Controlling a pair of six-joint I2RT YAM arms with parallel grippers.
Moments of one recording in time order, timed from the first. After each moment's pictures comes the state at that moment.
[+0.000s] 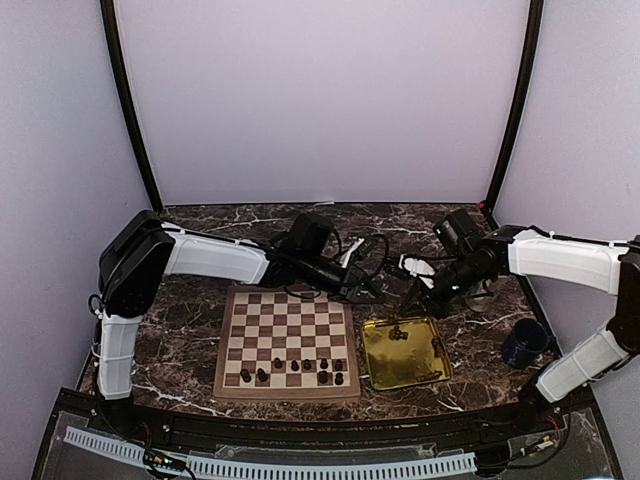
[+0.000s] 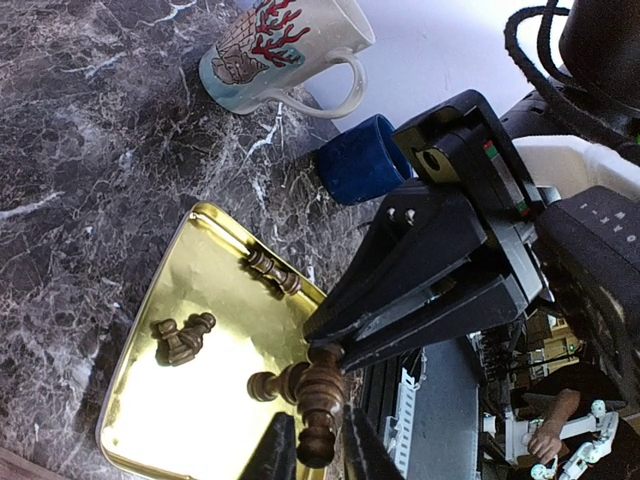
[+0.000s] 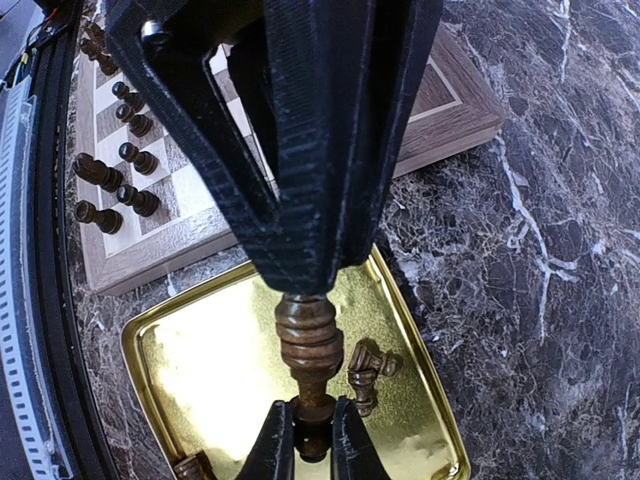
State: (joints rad) left arm -0.88 2.12 1.47 0.10 0.81 -0.58; right arm 0.57 1.41 0.93 -0.63 -0.51 -0.54
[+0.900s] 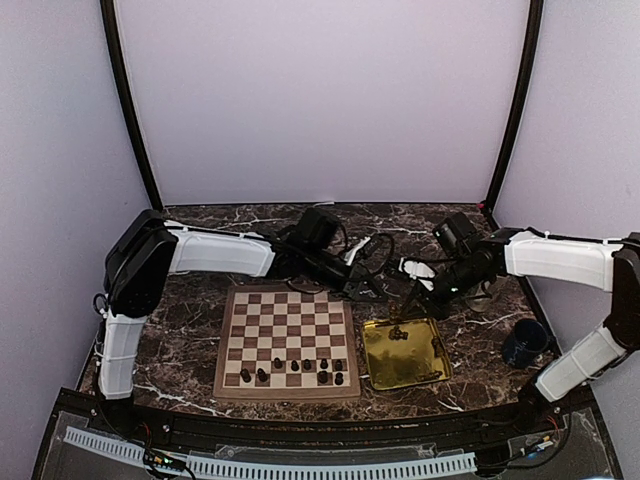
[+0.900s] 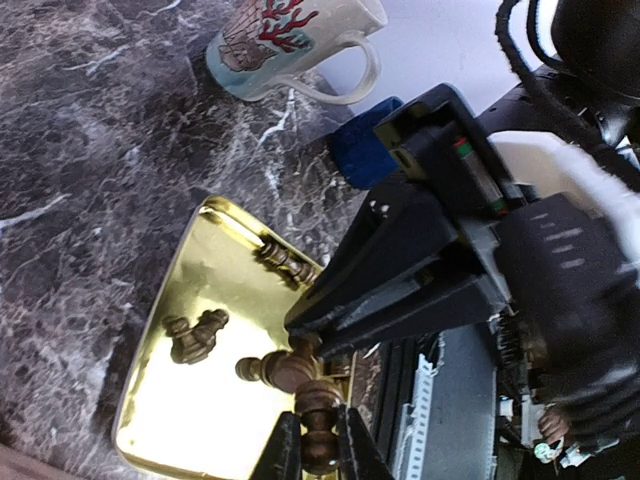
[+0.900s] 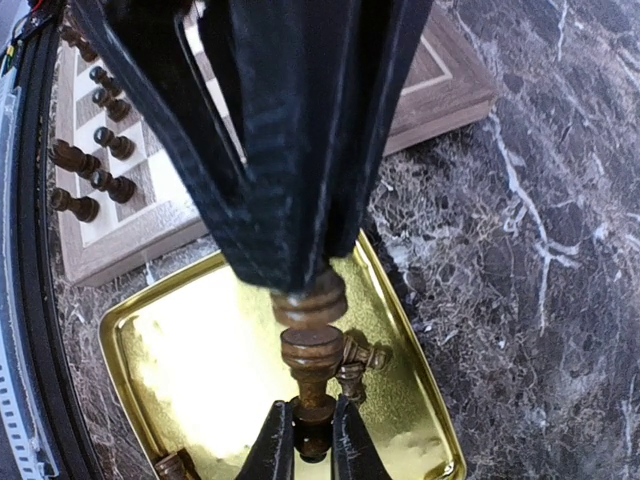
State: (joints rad) left arm -0.88 2.16 1.57 -0.04 0.82 -0.51; right arm 0.56 1.43 0.92 -0.61 -0.50 -0.56
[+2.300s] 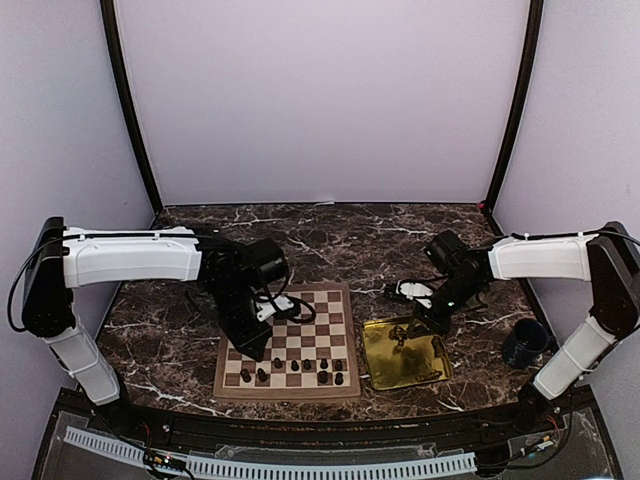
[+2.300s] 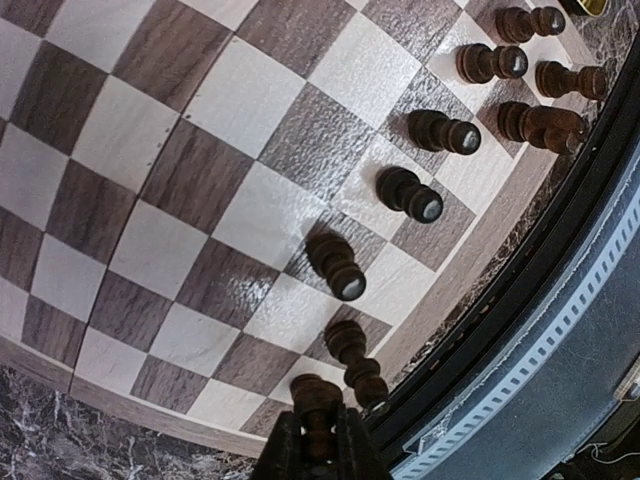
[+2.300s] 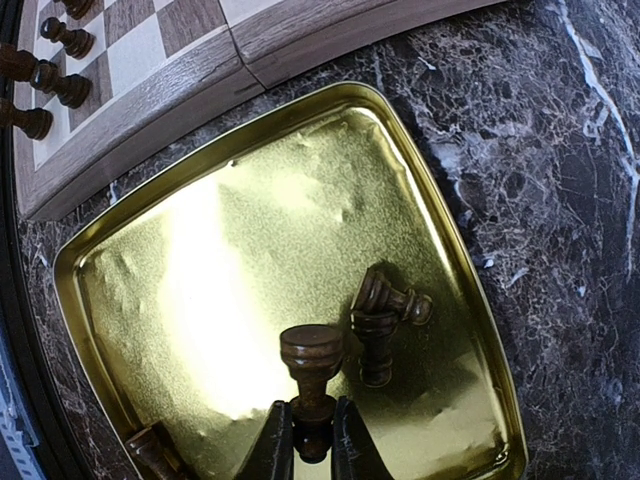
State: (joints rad) left arm -0.93 1.66 1.26 -1.11 0.20 -0.06; right arm 0.55 1.55 0.89 -0.66 -0.44 -0.62
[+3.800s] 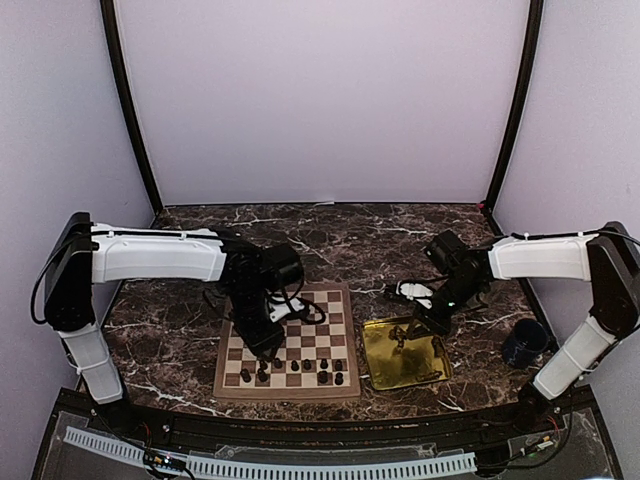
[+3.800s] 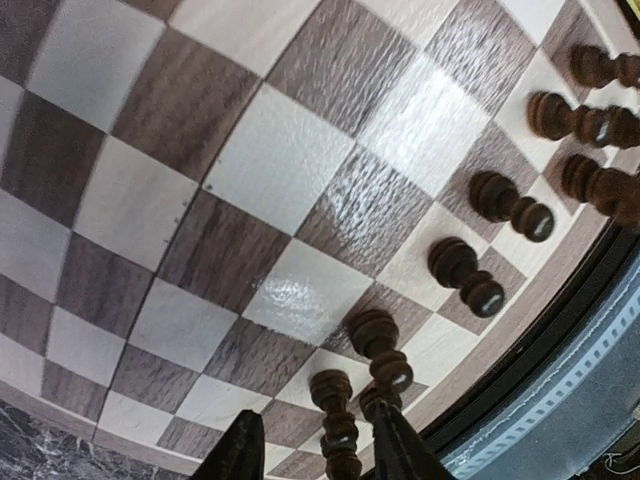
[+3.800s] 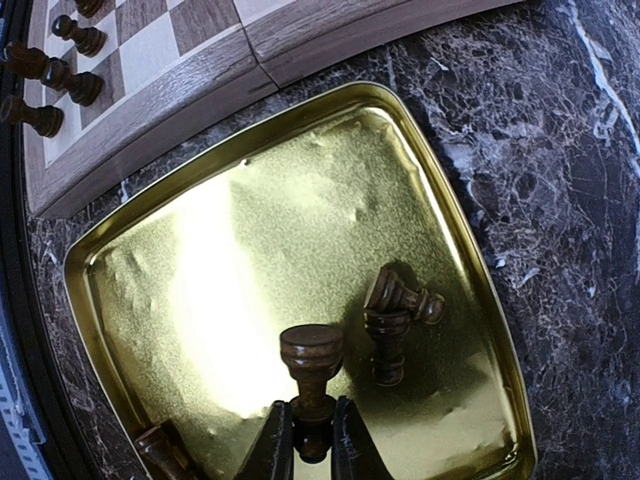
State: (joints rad) left arm -0.95 1.80 1.31 -1.09 0.14 -0.06; right arm 0.55 1.55 0.89 -0.67 -0.45 -0.62
